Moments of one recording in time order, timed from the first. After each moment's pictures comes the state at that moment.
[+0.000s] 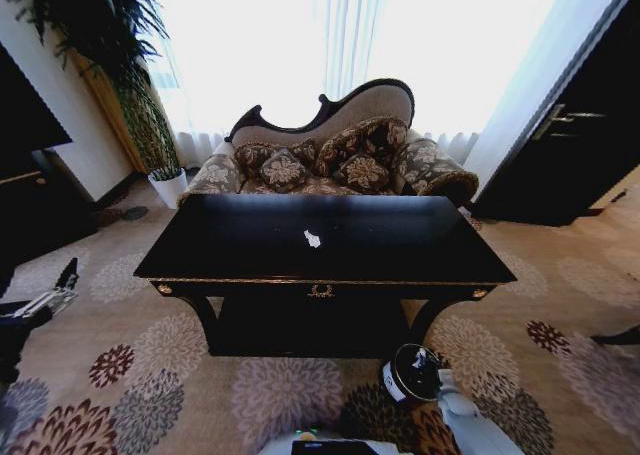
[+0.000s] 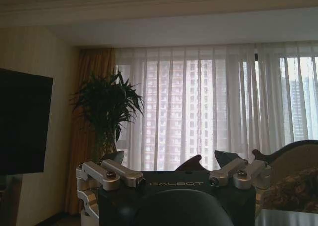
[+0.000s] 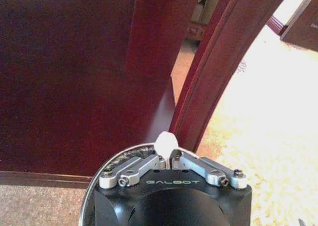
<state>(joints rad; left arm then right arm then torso) 1.84 -1.29 -1.45 -2.26 -0.89 -0.05 0.29 -1.04 1.13 0.31 0.66 0.33 0.23 0.01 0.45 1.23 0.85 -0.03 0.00</state>
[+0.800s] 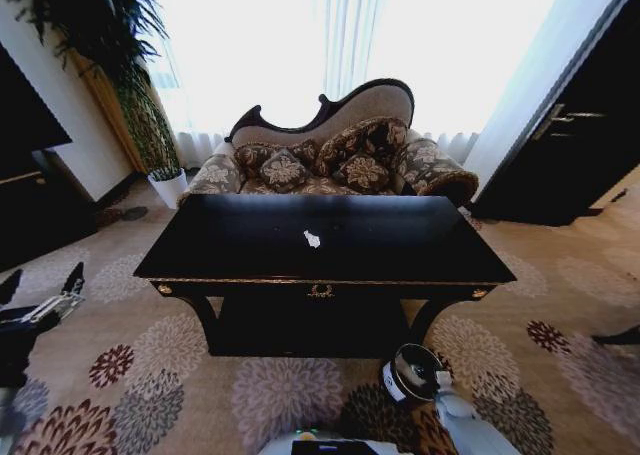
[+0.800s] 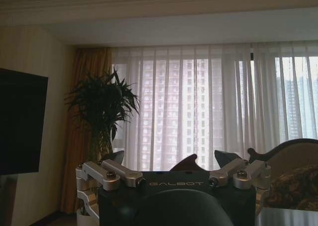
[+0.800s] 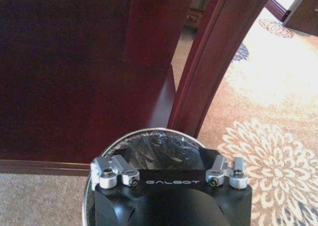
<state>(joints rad) 1.85 -1.31 -1.43 -2.29 -0.87 -0.06 0.29 -1.06 1.13 0.31 0.67 0.36 0.20 0.00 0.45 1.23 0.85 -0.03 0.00</state>
